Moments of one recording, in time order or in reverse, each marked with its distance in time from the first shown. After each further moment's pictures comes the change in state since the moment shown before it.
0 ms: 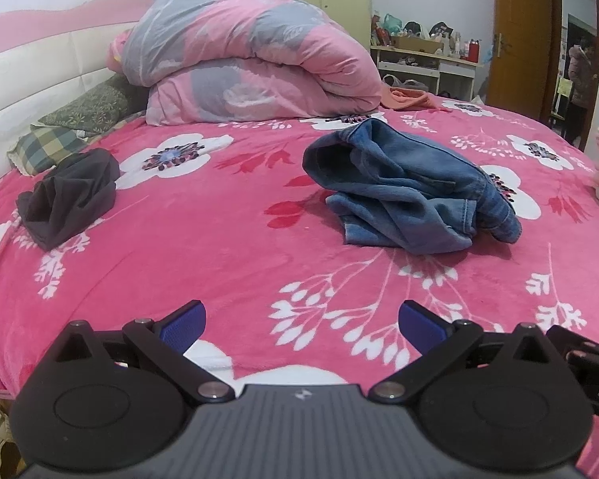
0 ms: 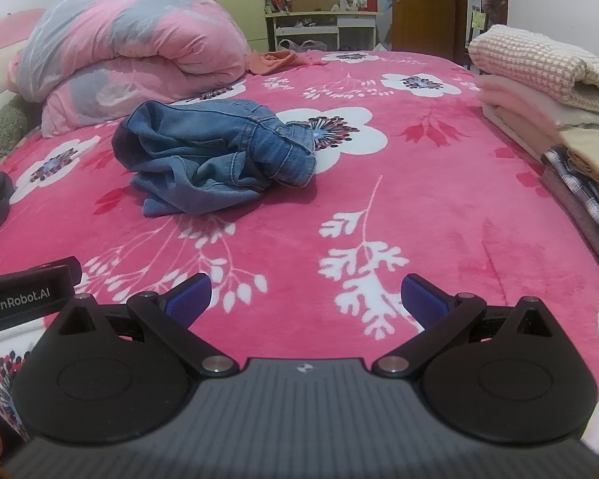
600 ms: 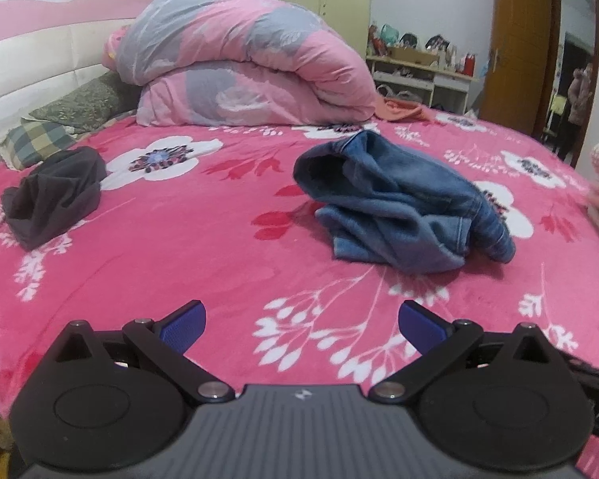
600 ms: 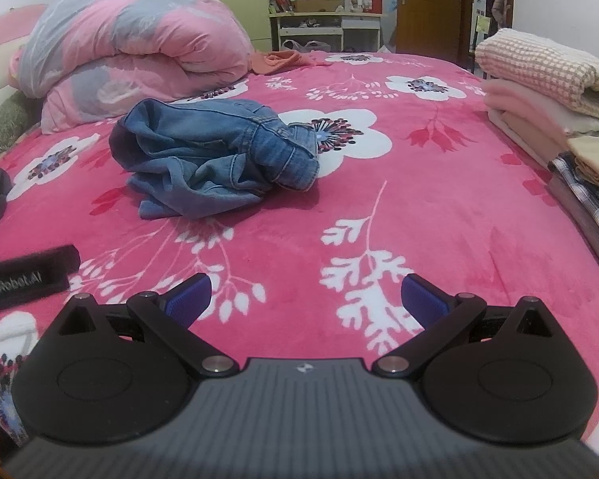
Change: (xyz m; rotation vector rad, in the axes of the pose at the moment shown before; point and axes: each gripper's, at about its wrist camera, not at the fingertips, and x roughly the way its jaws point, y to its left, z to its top) left arm 0.016 0.002 0.008 -0.041 -0.037 -0.070; right arm 0.015 -0.001 0.003 -0.019 -0.005 0.008
